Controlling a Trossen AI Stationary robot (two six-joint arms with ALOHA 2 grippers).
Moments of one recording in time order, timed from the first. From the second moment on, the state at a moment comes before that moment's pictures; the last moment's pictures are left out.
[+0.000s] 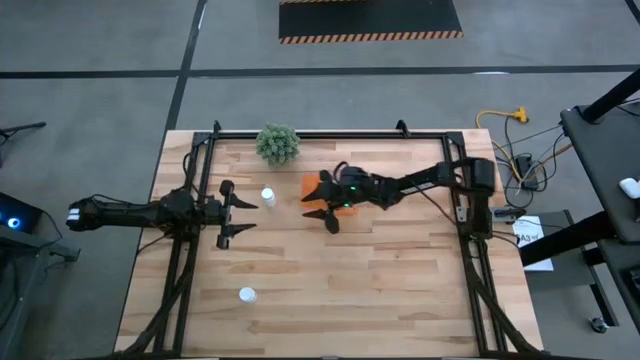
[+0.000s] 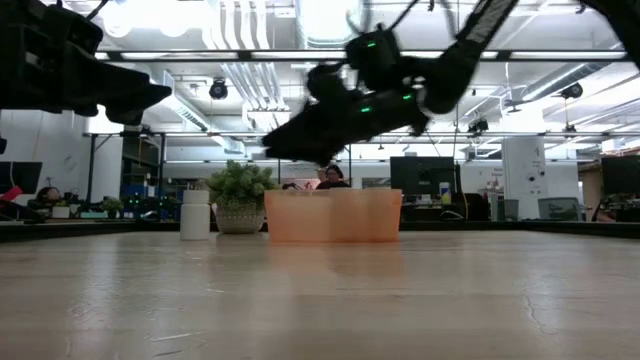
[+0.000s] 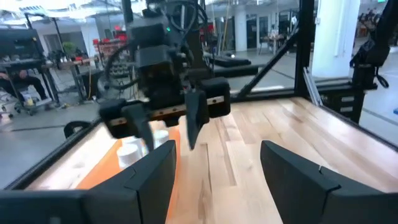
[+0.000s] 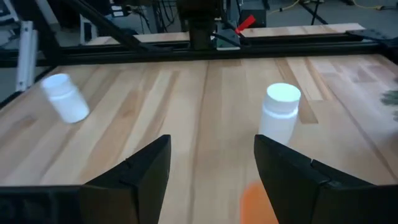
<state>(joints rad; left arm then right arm) -0.01 0.21 0.01 0.17 0.01 0.08 -0.18 1.95 1.02 0.62 -0.31 0.03</state>
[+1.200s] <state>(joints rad) -0.01 0.21 0.01 0.19 0.01 0.01 -0.17 1.22 0.17 1.16 -0.15 0.15</state>
